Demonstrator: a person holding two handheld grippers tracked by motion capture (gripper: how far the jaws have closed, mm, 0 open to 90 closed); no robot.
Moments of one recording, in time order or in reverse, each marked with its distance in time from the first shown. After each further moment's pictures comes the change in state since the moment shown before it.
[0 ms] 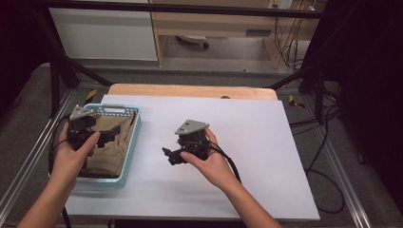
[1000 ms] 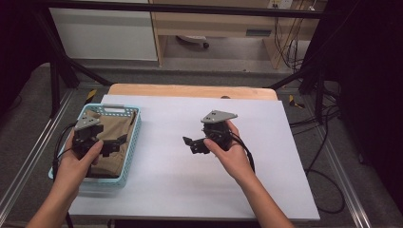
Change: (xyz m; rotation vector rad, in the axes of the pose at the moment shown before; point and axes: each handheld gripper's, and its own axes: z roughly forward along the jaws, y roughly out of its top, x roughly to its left) left arm -0.021 -0.016 -0.005 0.000 -0.079 0.039; right arm -0.052 -0.010 -0.034 -0.040 -0.034 0.096
